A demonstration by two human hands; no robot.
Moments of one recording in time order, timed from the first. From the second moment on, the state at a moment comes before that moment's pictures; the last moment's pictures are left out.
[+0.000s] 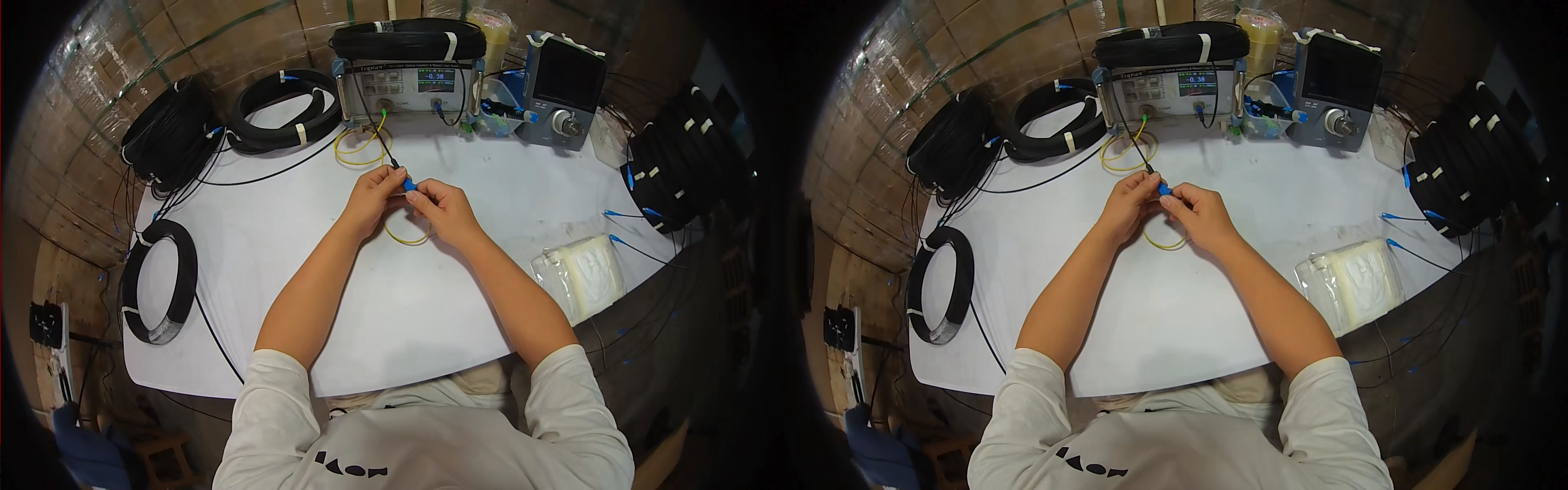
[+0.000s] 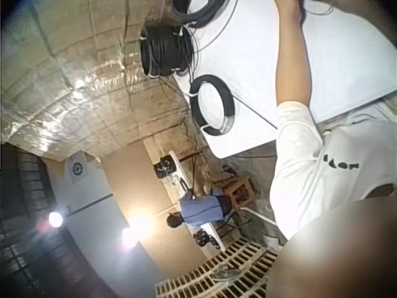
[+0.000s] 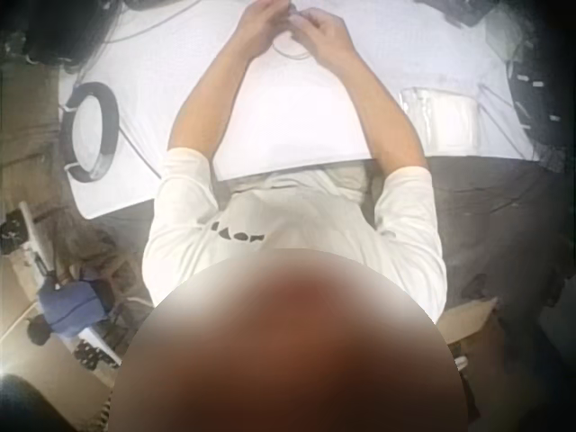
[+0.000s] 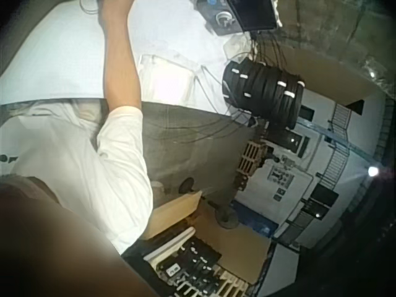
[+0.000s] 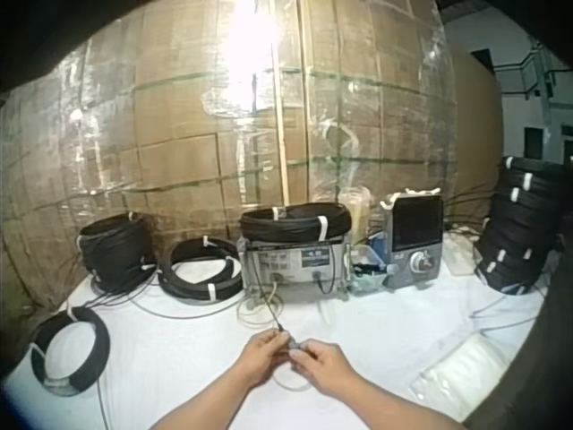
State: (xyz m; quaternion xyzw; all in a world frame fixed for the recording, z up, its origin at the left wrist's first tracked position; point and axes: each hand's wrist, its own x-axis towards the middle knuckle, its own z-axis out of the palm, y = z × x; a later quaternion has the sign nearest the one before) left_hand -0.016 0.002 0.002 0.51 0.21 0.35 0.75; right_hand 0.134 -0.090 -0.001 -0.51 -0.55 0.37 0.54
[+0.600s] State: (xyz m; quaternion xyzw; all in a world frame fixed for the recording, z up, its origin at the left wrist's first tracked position) left_hand -0.012 -0.006 -0.003 0.52 0.25 0.37 0.73; right_hand 0.131 -0.091 0.001 -0.55 -0.56 0.34 0.52
